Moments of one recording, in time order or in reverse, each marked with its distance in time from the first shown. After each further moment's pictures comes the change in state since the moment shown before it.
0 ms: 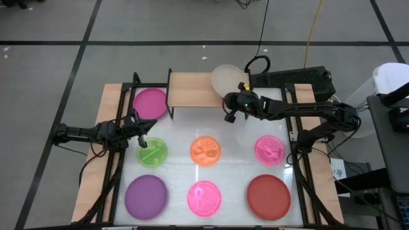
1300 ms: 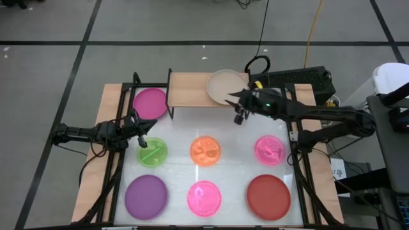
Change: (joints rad) left arm 0.000 0.000 0.000 0.000 0.000 0.000; right arm 0.087 -0.276 -0.003 0.008 -0.109 0.069
